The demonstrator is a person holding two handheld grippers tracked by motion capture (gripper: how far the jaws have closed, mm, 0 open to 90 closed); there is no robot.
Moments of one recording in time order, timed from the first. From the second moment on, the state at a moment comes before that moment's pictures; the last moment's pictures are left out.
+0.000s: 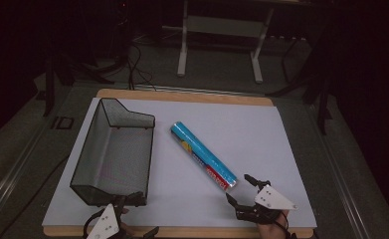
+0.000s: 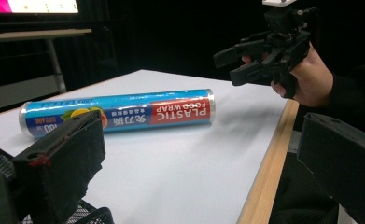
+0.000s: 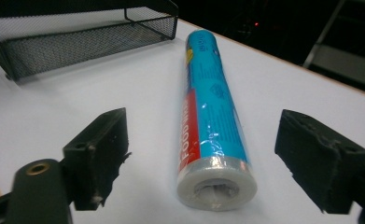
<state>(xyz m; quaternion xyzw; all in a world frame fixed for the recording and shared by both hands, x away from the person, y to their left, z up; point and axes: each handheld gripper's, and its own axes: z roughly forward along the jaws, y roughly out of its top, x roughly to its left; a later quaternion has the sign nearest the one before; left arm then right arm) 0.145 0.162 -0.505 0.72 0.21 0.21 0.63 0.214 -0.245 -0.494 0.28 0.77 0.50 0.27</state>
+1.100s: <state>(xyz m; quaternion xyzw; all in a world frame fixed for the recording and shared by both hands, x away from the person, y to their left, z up) 0.145 0.162 -0.504 0.71 0.20 0.20 0.64 0.262 -0.198 -0.438 0.24 0.82 0.45 0.24</state>
